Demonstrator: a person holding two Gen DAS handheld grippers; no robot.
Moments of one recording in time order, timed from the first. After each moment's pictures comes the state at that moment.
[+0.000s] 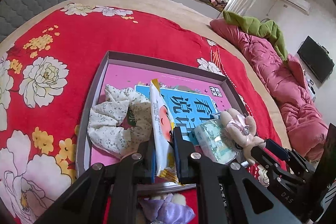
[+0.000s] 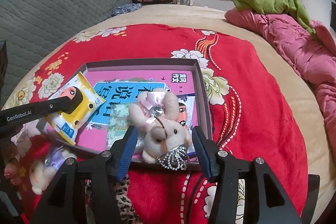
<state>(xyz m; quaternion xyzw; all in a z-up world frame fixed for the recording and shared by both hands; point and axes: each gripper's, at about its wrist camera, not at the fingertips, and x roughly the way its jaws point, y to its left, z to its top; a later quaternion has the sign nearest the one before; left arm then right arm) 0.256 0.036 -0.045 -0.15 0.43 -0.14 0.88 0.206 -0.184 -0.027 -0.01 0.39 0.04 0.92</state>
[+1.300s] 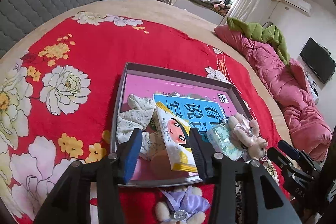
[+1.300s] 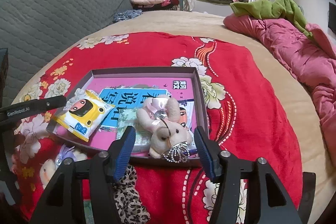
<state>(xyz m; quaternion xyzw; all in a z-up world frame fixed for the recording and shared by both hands) 0.243 0.067 -0.026 -0.14 0.41 -0.12 0.89 0.187 -0.182 -0.006 -0.01 0.37 0.04 0.93</state>
